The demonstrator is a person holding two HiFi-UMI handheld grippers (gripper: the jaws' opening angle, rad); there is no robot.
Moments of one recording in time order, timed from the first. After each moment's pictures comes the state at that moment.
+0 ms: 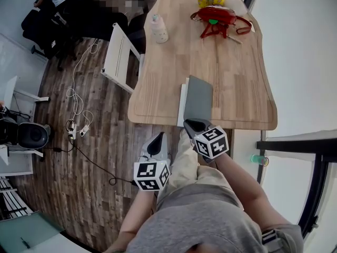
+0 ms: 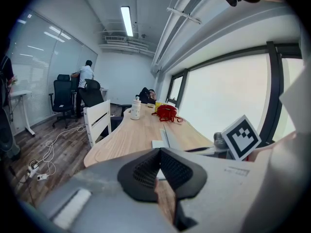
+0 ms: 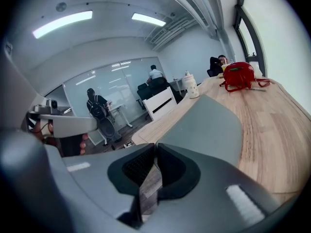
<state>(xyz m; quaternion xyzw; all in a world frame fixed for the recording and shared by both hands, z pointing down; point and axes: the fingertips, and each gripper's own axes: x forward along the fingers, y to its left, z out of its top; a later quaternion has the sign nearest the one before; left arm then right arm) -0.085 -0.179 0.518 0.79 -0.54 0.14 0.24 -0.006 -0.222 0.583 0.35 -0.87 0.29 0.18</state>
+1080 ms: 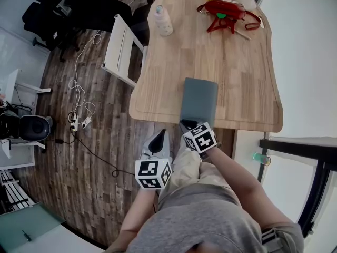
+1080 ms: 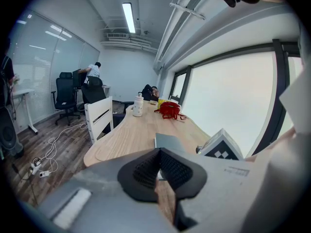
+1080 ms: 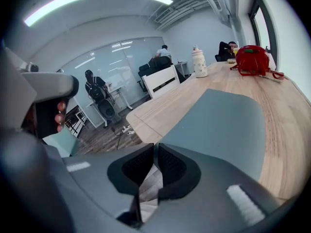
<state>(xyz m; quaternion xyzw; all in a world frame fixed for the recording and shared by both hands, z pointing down) -0.085 -0.192 0.532 0.78 -0.55 0.15 0.25 -0.037 -0.226 0.660 0.31 -0.85 0.30 0.29</state>
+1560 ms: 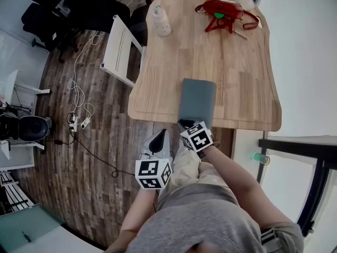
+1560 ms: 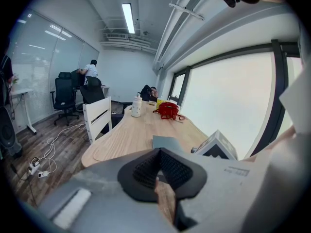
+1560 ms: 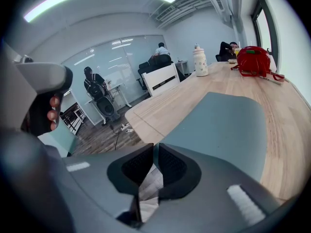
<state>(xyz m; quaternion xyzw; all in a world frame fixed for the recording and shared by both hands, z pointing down) -0.079 -0.190 0.529 0.78 -0.55 0.15 0.25 -0.041 -0.225 0.666 0.31 -0.85 0.30 0.30</state>
